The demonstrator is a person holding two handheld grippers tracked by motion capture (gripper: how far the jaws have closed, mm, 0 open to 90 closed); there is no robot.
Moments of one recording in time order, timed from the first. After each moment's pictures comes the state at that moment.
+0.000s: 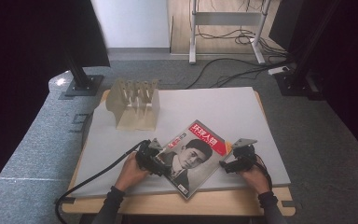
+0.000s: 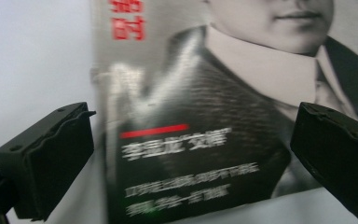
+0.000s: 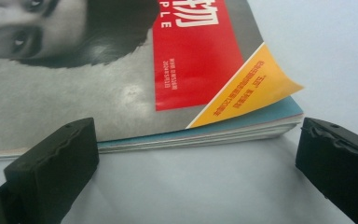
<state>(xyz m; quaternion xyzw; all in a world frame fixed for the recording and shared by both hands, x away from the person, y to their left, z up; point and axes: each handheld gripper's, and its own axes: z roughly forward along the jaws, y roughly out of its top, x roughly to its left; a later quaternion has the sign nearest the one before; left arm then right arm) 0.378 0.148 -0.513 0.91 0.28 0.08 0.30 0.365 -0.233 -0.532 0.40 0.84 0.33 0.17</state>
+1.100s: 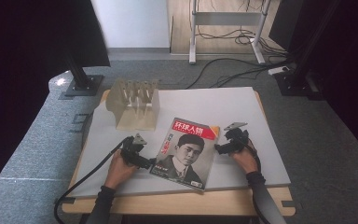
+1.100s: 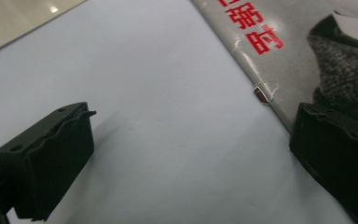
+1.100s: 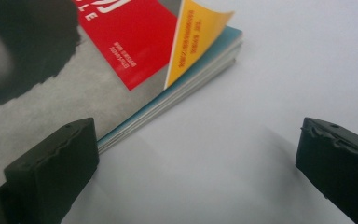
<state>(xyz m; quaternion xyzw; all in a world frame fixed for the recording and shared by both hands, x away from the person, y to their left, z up) 0.383 0.192 -0.523 0.88 0.34 0.12 0.31 0.434 -0.215 -0.529 0.43 0.83 0.31 0.18</state>
